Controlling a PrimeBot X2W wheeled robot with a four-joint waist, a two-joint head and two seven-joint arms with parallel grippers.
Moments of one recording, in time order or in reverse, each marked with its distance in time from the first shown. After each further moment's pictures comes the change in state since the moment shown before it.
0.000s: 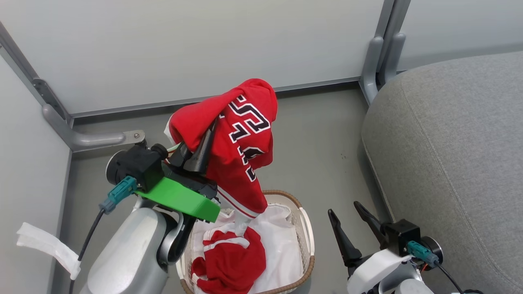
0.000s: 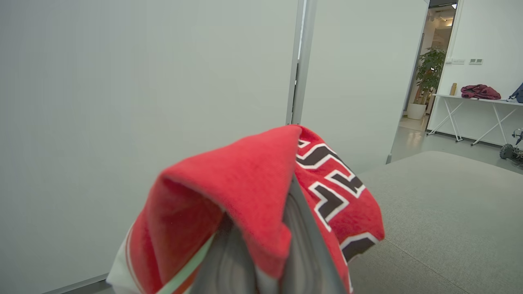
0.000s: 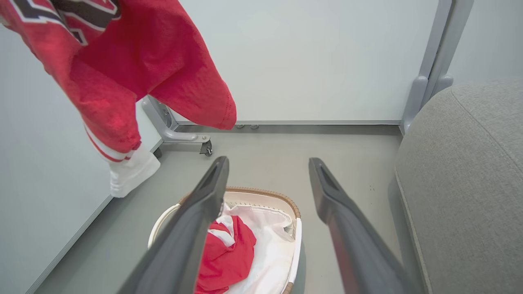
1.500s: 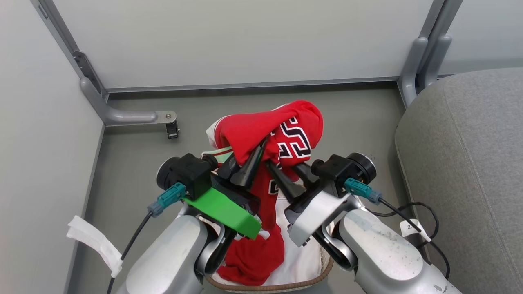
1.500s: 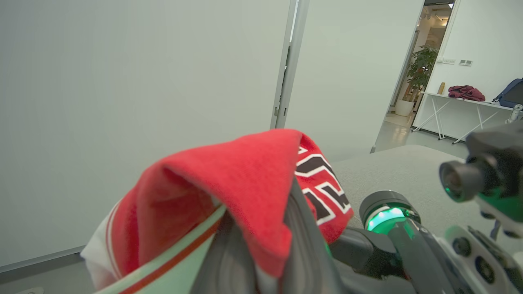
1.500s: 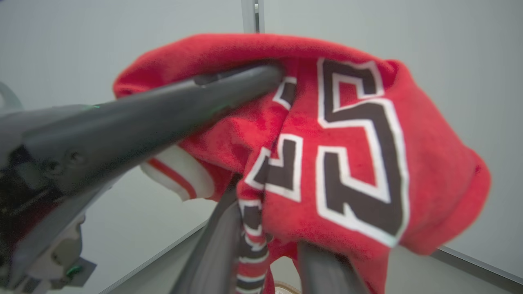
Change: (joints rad) left arm -0.024 -0.073 -0.154 0.022 -0.045 0.000 0.000; right arm -0.396 0.000 0.364 0.001 0.130 0.000 -0.001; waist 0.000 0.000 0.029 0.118
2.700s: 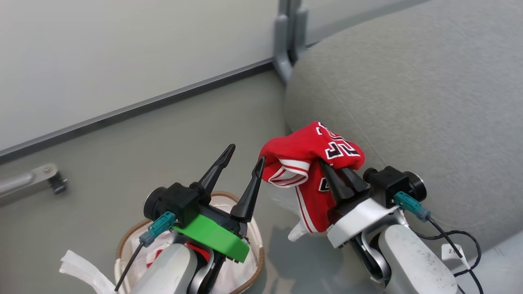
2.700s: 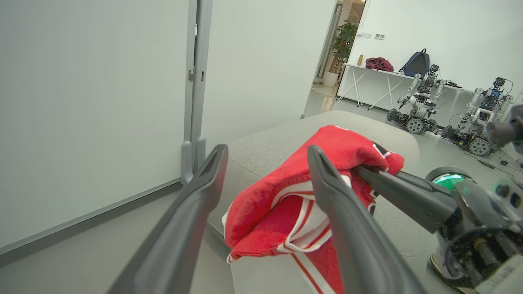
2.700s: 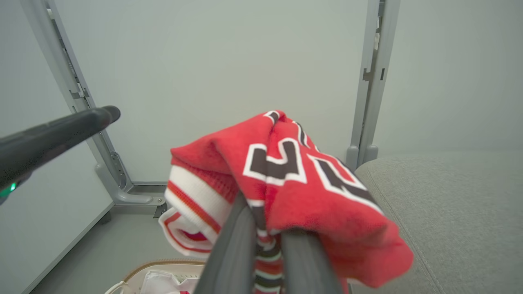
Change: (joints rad) left arm 0.153 -0.007 0.099 -0.026 0.090 -0.002 0.000; right arm 0.187 -0.001 -0.276 -0.093 -0.130 0.000 0.000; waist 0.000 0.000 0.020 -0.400
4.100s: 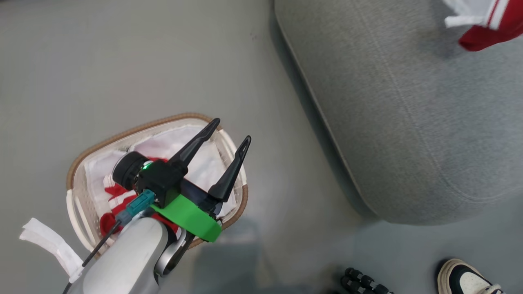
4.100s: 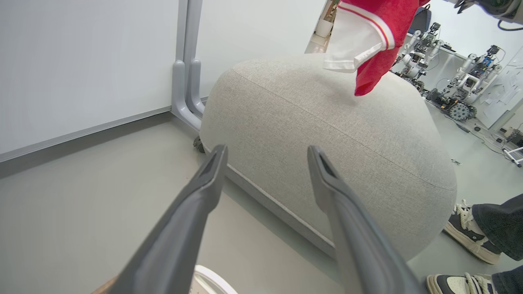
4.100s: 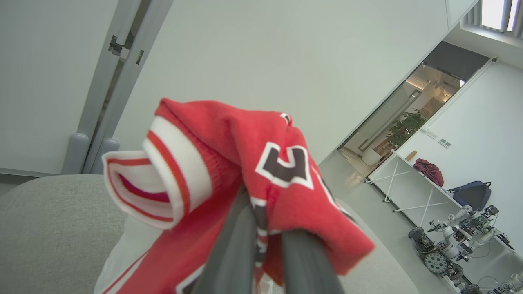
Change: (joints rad) left arm -0.153 0.195 -0.114 -0.045 -0.006 0.000 0.000; right arm -0.701 -0.328 -0.635 0.386 -0.494 0.000 0.007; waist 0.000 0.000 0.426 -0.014
